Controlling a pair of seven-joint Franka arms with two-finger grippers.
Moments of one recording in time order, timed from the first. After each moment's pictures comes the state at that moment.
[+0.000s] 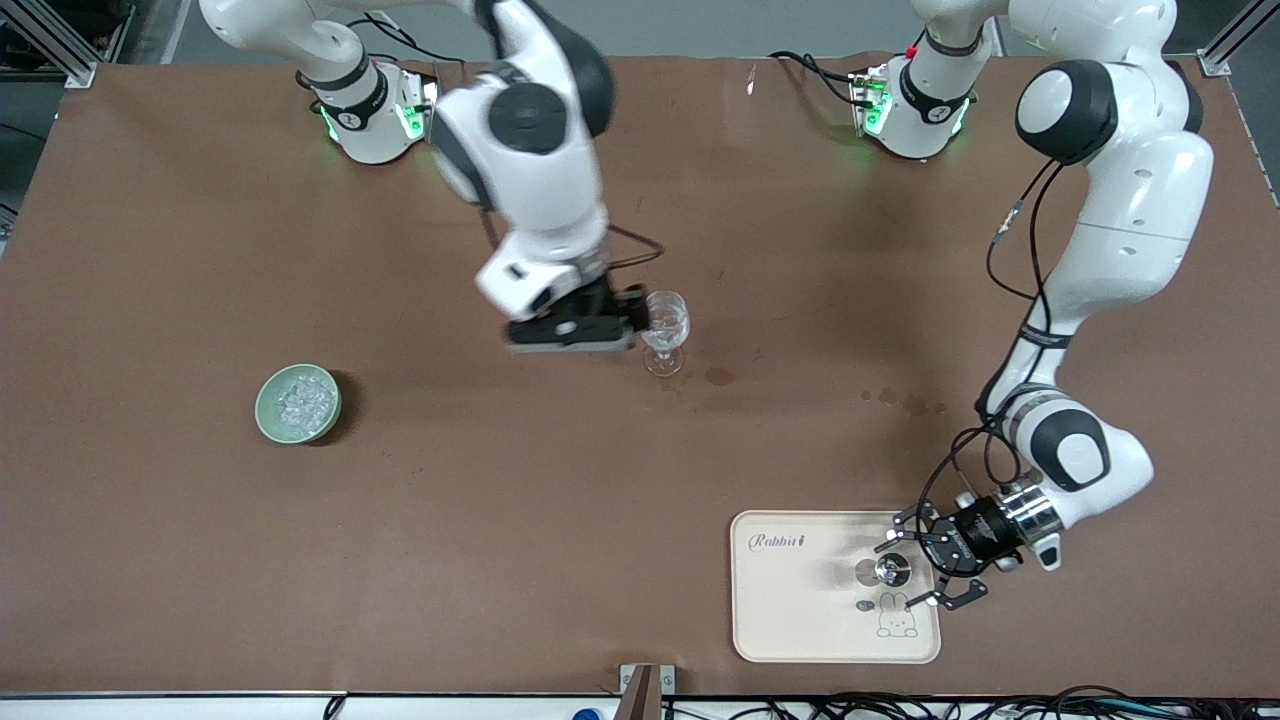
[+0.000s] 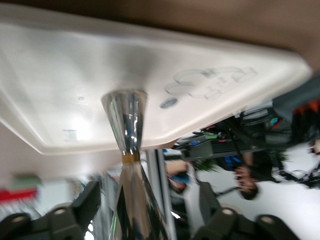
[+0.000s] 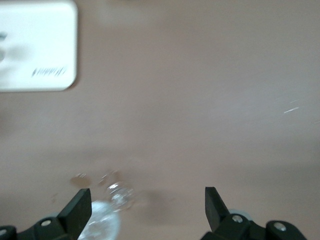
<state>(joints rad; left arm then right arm) 0.21 1.07 -0.35 -1.18 -1.12 2.31 -0.86 0.67 0.42 -0.07 -1.38 -0.03 1.97 0.66</state>
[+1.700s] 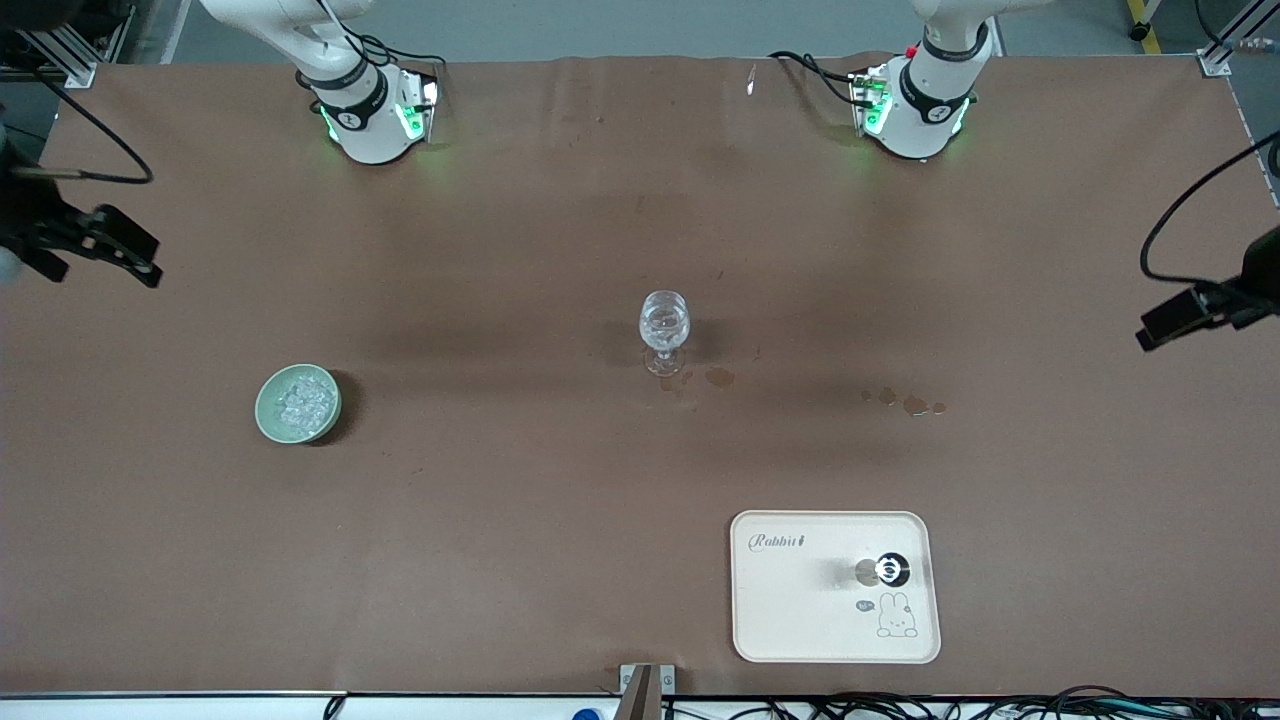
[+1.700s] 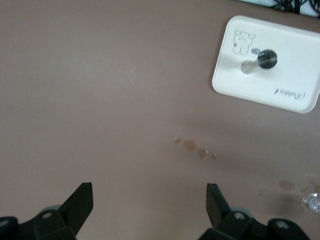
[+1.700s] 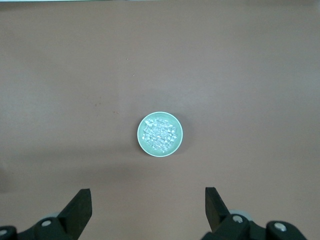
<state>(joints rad) 0.14 0.13 -0.18 -1.40 0.07 1.56 -0.23 0.08 -0.07 -0.07 -1.60 -0.07 1.63 0.05</state>
